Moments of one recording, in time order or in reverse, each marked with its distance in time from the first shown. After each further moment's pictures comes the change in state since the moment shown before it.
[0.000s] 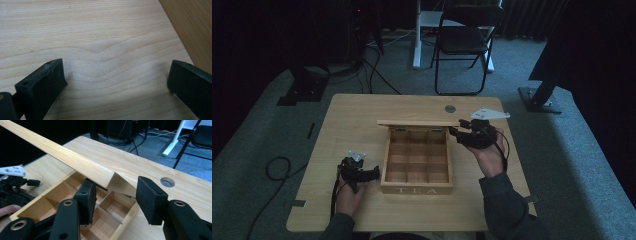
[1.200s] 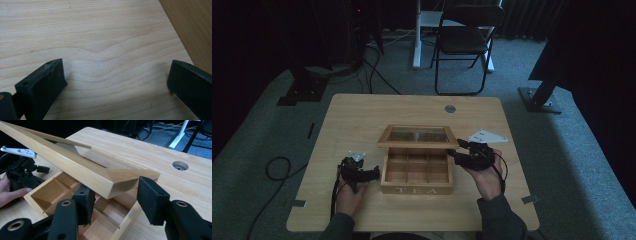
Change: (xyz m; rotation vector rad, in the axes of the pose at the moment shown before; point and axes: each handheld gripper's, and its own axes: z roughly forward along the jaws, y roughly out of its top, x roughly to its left) left arm 0.000 0.000 0.000 -0.002 0.000 -0.002; right arm 0.025 -0.050 -0.007 0.014 0.017 0.026
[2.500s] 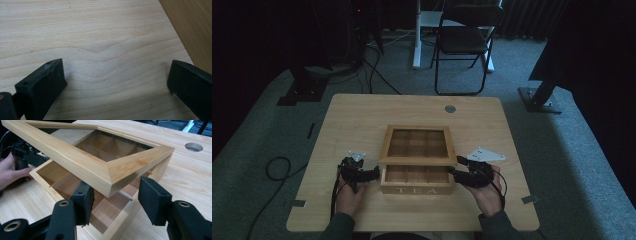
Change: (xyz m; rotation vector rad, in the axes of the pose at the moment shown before) left arm 0.000 0.000 0.000 0.003 -0.001 0.002; right arm 0.011 -0.045 -0.001 0.042 0.031 0.000
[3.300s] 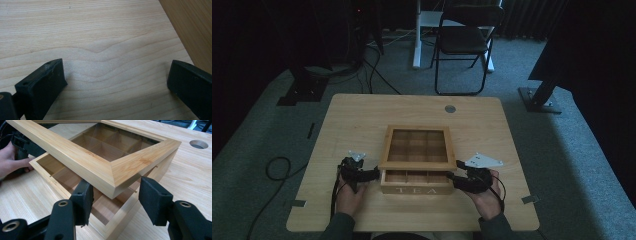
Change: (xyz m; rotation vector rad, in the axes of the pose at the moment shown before) left arm 0.000 0.000 0.000 -0.002 0.000 -0.002; right arm 0.004 -0.015 0.003 0.005 0.007 -0.036
